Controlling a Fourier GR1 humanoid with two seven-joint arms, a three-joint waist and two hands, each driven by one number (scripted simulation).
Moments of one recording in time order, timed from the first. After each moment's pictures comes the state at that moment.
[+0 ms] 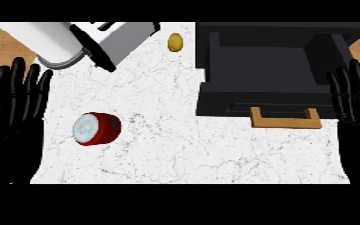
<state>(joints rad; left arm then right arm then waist) 0.02 0.08 0.01 -2.10 0.06 0.02 -0.03 0.03 -0.12 -0.02 -2.10 0.03 -0.02 0.00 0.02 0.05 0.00</state>
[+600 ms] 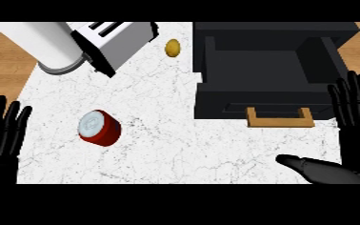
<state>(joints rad) 0.28 0.10 0.07 -2.19 0.11 -0.01 0.04 0.09 -0.09 -0.08 -2.08 -0.02 -0.06 0.14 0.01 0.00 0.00</state>
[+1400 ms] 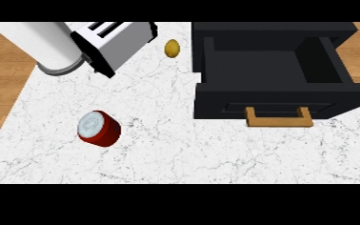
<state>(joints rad) 0.55 0.06 0.20 -2.39 0.25 -0.15 0.12 0.31 -0.12 -0.26 -2.16 -0.20 0.09 0.12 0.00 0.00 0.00</state>
